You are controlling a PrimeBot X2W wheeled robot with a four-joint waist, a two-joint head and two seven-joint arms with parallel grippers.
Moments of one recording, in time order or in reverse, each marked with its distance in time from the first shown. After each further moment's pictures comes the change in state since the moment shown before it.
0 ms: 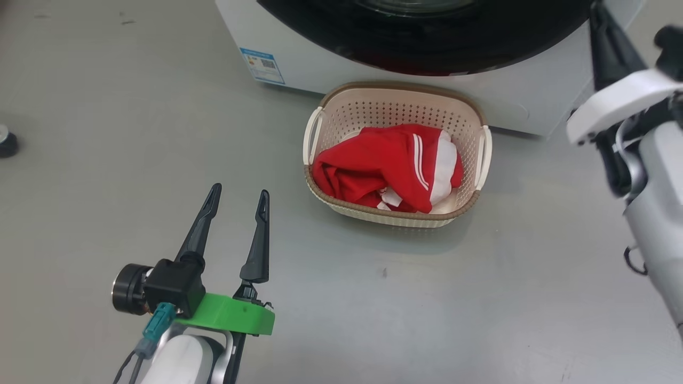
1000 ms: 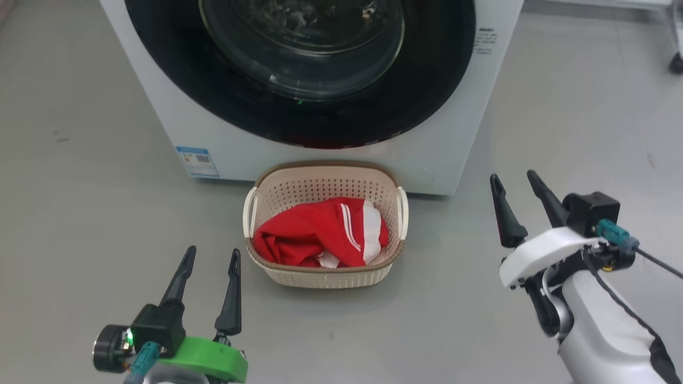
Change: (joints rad) left arm 0.121 0.040 0.050 0.082 -0.007 0.004 0.000; right arm 0.418 0.153 -0.038 -0.119 -0.010 -0.105 -0.021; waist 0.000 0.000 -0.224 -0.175
